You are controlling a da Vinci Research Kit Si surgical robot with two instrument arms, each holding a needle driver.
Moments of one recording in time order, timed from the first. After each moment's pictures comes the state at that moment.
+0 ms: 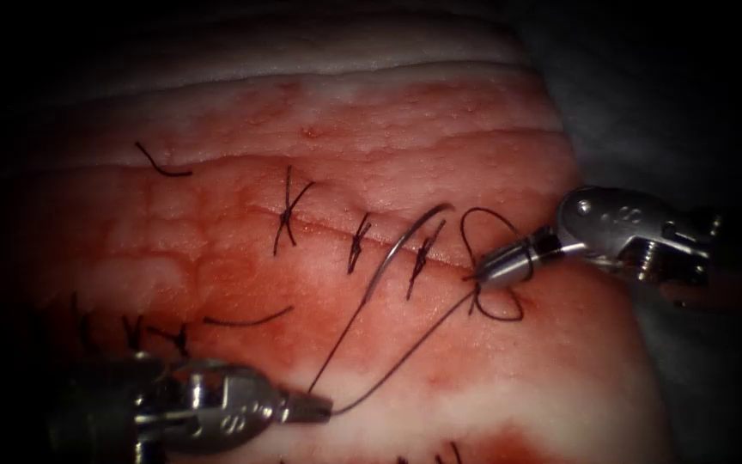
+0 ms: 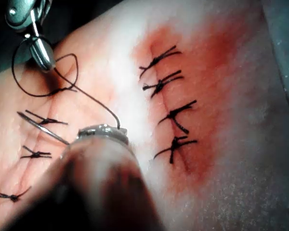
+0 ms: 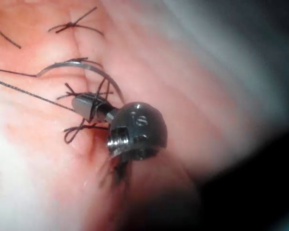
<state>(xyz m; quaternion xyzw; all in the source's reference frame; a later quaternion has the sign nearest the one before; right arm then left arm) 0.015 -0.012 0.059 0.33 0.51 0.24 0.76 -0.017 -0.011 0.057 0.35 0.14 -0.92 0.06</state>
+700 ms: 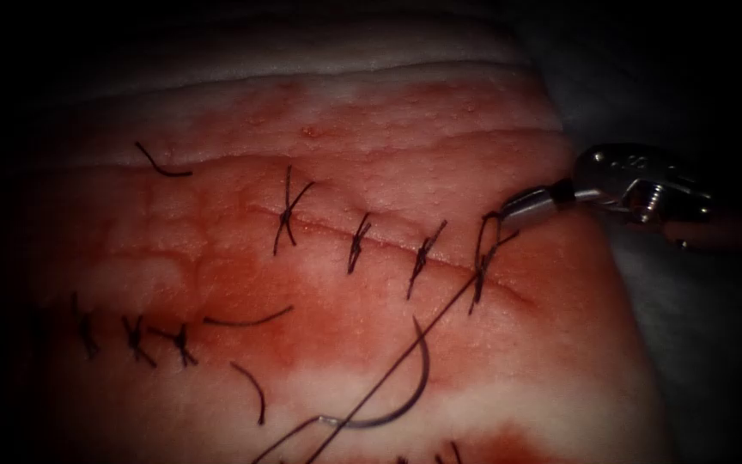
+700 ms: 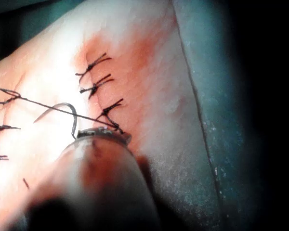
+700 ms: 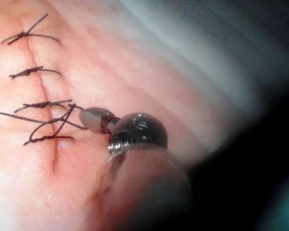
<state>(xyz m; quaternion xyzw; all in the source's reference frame) 0.013 -0.009 0.062 0.28 0.47 0.33 0.77 -0.011 -0.018 0.048 0.33 0.19 -0.92 0.13</state>
